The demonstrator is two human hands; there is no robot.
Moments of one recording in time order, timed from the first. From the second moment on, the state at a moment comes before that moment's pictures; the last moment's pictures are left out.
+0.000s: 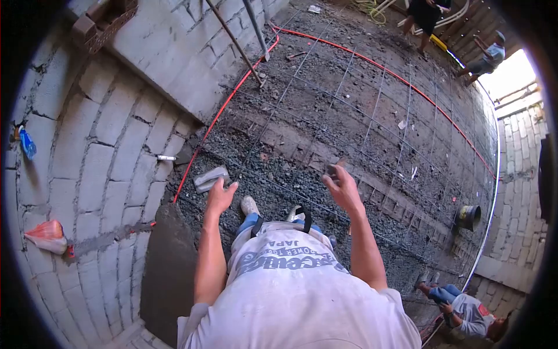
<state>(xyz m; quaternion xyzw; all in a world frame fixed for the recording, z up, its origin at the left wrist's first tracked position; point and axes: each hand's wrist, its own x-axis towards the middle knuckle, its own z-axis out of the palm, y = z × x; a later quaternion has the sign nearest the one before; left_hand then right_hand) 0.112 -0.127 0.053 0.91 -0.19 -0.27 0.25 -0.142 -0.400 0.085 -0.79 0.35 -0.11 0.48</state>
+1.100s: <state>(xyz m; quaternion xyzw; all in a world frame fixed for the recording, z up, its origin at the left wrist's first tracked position) 0.111 -0.189 0.087 0.82 -0.47 -0.31 0.11 -0.406 -0.278 -0.171 -0.42 0.77 -0.04 0.48</state>
